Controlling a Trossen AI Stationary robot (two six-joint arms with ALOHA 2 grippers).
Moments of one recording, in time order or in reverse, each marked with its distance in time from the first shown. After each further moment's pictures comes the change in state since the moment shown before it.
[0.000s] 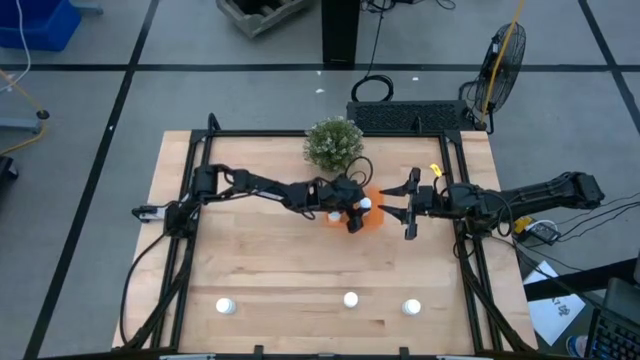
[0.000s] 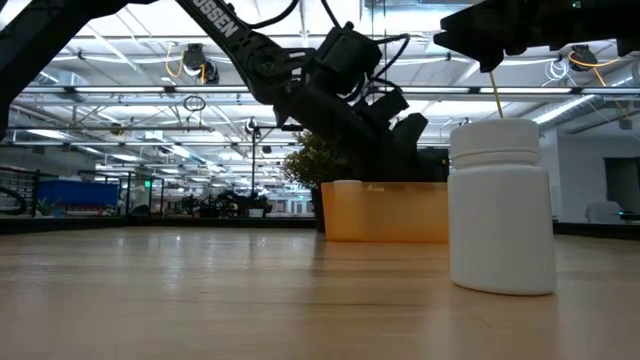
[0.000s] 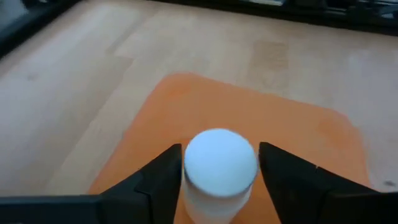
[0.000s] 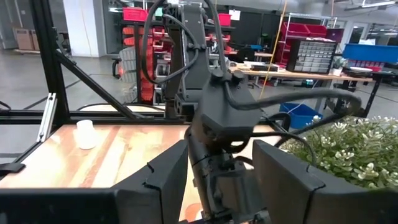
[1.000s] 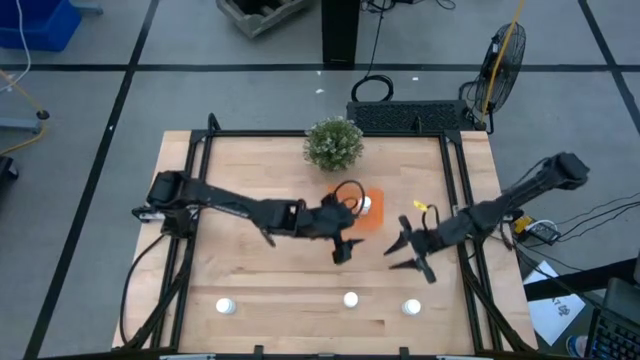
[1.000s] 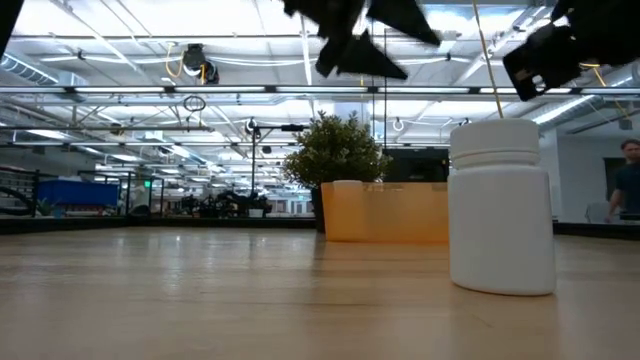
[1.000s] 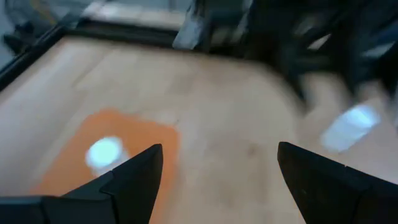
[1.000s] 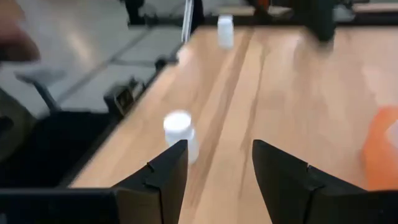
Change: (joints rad) left arm -0.272 -0.307 0.031 -0.324 -0.149 -0.127; right arm 0.387 0.139 0.001 -0.225 -0.133 0.243
